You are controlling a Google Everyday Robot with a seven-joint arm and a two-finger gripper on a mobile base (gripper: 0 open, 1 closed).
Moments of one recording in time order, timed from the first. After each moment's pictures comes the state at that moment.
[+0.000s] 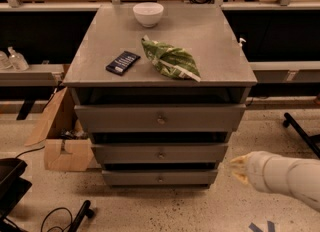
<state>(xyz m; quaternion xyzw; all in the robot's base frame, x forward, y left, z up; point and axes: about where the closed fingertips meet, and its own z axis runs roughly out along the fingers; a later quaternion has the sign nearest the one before) 0.456 -0.232 0.646 -0.72 0.61 -0.14 0.31</state>
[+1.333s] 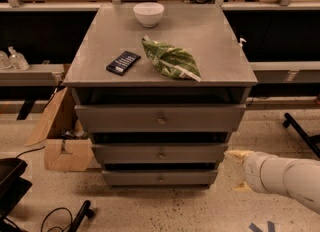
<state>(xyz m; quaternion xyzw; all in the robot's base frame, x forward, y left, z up) 0.457 -0.229 0.648 -0.72 0.60 -0.14 0.31</state>
